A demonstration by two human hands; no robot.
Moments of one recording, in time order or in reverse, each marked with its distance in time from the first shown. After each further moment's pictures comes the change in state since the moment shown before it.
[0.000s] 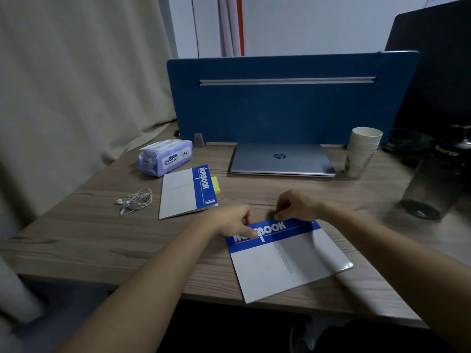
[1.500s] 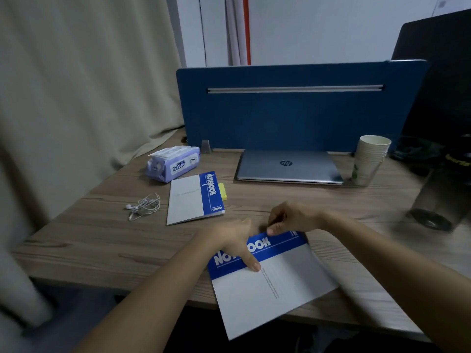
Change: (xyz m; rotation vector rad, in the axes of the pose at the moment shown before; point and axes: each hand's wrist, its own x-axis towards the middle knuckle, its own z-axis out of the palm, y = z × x) left_hand -0.031 0.009 0.000 0.150 -0.131 -0.084; right_hand -0.001 -0.021 0.001 0.037 -0.156 -0.187
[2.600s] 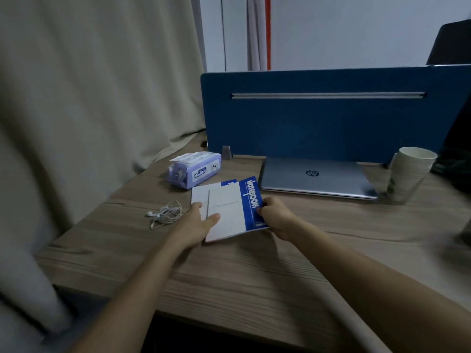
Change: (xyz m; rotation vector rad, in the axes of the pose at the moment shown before) left_hand 0.002 -0.147 0.003 -0.696 0.592 -0.343; right_hand 0.105 -0.076 0.033 0.949 0.360 0.269
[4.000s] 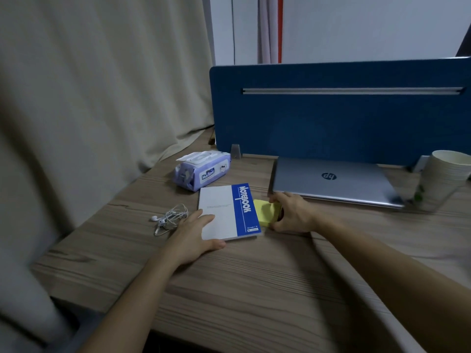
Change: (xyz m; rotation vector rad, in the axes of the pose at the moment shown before) left_hand 0.013 -0.036 -0.005 0.269 -0.052 0.141; right_hand 0.061 0.011 -0.052 -1.040 -0.113 -0.457
